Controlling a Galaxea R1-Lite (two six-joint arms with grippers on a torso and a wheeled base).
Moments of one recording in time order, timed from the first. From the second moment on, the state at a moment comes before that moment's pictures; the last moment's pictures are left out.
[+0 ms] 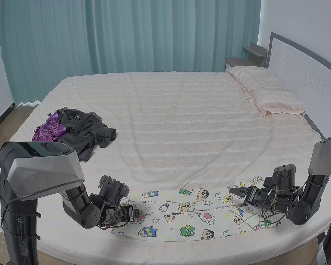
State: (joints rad) left arm -0.46 2.31 -0.69 -0.64 0.09 -0.49; right arm 0.27 2.16 -0.32 -1.21 0.18 0.72
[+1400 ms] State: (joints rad) left arm -0.21 2.01 -0.63 -0.44 0.03 -0.46; right arm 0.18 2.11 -0.34 -1.29 0.18 0.76
